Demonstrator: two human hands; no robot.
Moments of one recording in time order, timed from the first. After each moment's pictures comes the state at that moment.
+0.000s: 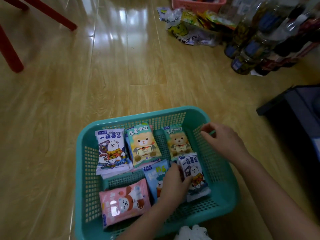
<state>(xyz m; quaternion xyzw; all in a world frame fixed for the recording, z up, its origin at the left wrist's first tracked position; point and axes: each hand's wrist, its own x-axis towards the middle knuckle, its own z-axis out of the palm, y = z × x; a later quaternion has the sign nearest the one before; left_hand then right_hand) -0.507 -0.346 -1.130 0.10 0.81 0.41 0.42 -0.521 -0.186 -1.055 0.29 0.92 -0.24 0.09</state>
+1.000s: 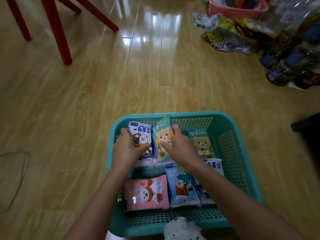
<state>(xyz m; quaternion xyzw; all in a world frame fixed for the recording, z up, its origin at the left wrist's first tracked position) -0.619 -0.472 -1.113 -0.03 0.94 0.31 0.13 -0.577 -0.317 -1.107 0.19 0.91 -0.34 0.14</state>
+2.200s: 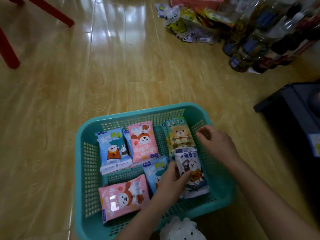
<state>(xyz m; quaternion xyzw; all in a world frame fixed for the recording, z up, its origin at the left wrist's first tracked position) -0.503 -0.367 -1.115 0.08 0.69 0.54 0.48 -0.507 -0.197 -1.078 0.32 0.91 -0.25 0.06</state>
